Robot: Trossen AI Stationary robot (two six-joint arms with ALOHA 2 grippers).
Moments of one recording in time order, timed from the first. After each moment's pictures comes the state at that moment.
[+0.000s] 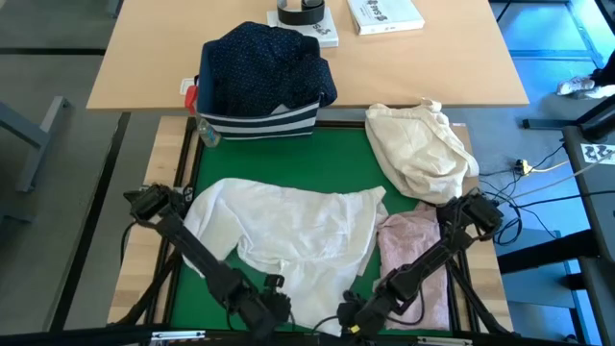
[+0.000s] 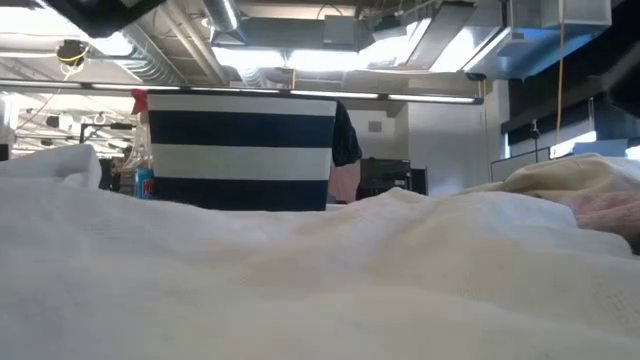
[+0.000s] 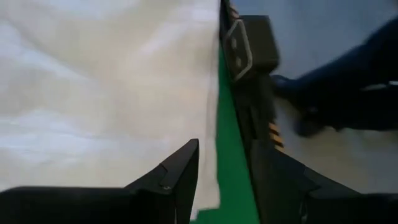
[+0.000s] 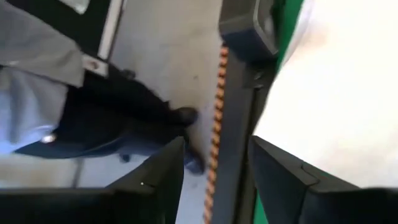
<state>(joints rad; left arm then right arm) -0.74 1.95 1.41 -0.43 -0.19 -0.57 0.77 1.95 1.19 0.04 -0.10 0.75</state>
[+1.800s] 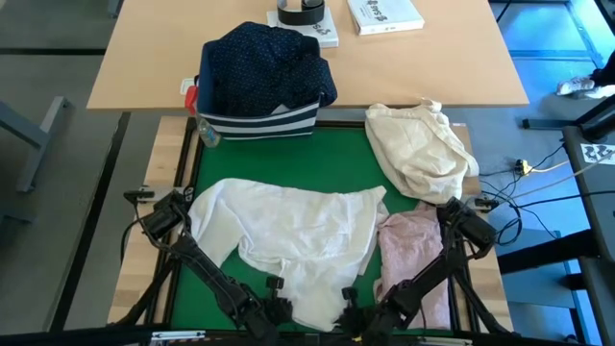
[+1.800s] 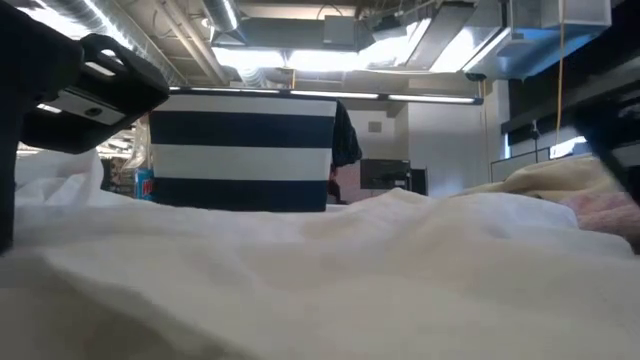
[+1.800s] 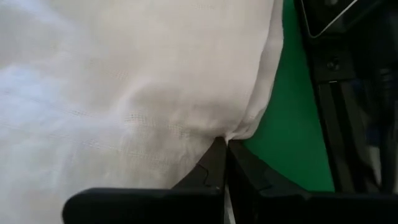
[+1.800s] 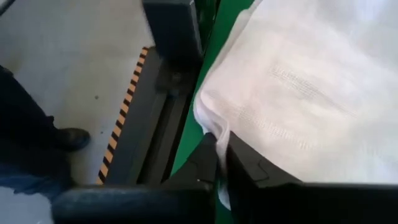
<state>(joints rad) -0.78 2.14 1.41 -0.40 -0.36 -0.64 0.88 2.11 1.20 0.07 0.36 0.50</state>
